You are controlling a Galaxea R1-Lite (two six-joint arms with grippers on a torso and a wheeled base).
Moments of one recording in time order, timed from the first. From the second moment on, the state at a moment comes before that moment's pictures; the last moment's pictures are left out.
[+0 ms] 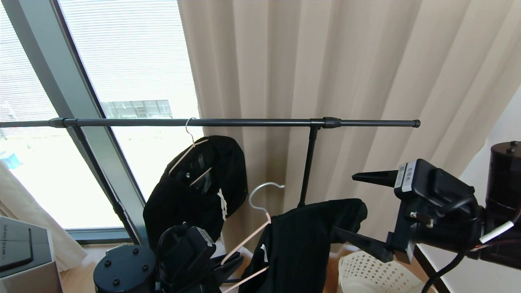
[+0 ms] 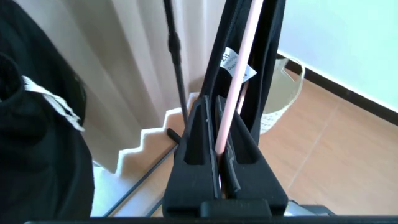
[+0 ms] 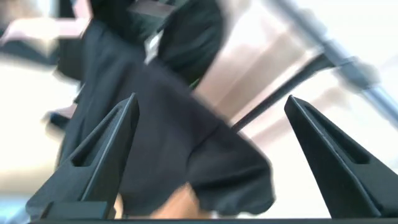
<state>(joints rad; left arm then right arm) -0.74 1.95 -0.07 -1.57 -0.09 0.09 0.54 1.40 -0.60 -0.39 0.25 -0.53</state>
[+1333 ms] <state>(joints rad) -0.78 1.90 -0.02 -1.57 -0.16 0.15 0.41 1.78 -1.17 0.52 0.79 -1.09</state>
